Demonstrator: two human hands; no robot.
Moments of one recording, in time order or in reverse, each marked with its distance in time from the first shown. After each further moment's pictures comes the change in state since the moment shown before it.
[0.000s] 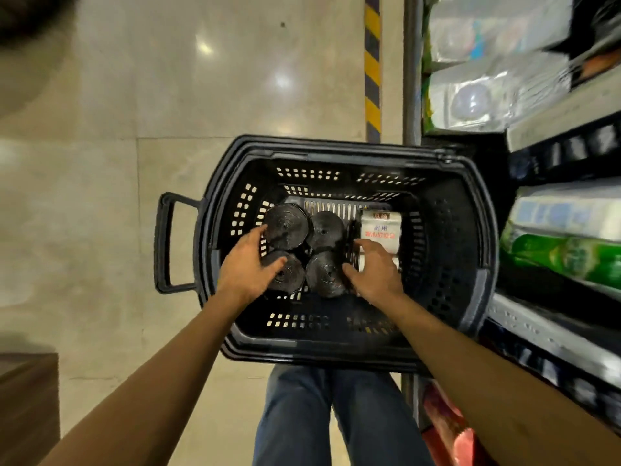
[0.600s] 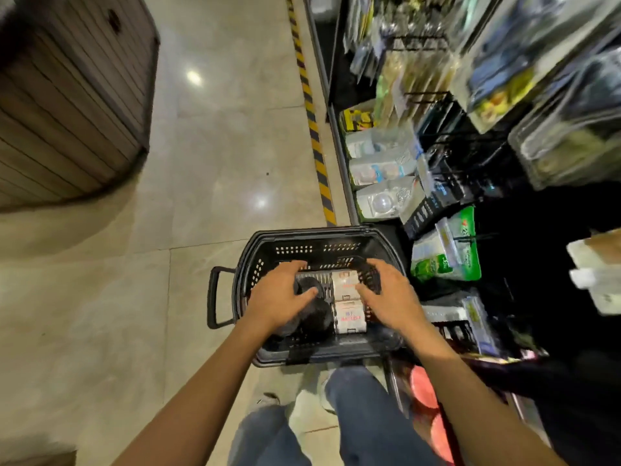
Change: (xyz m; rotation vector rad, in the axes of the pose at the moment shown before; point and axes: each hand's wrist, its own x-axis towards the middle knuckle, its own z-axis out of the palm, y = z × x) left_hand -0.214 0.123 -0.147 0.198 0.035 0.497; right_hand -0.261 -0.086 -0.142 0.003 0.356 -0.152
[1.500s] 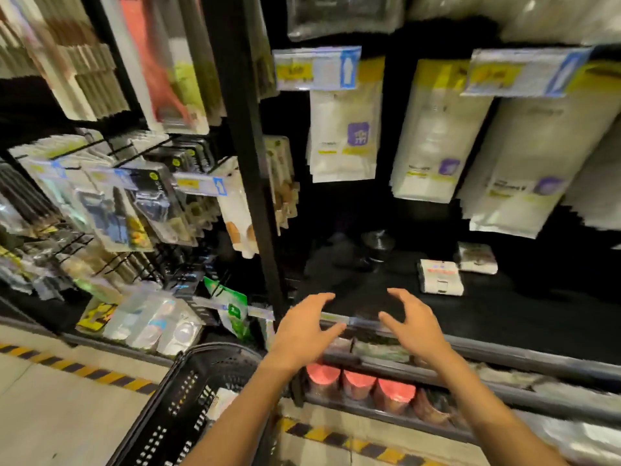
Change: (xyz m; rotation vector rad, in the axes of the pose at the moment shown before) left_hand -0.177 0.252 0.067 0.232 -0.426 1.192; right_hand -0.396 0.081 -0.030 0.351 0.948 0.764
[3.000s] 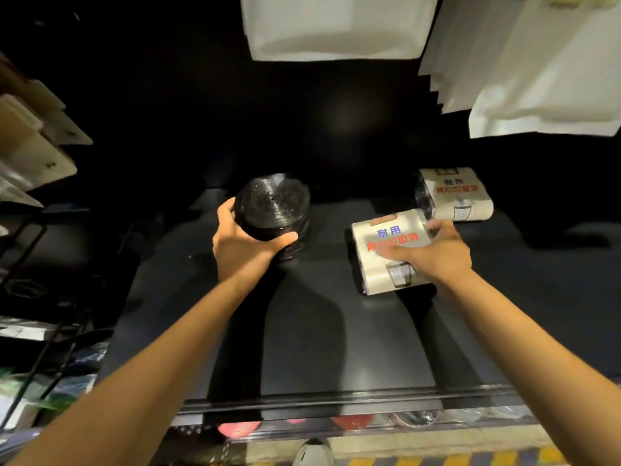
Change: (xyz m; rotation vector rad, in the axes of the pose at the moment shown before) left_hand 0.343 -0.054 0.231 -0.468 0.392 -0.200; right_hand 0.239 0.247 0.000 0.367 0.283 0.628
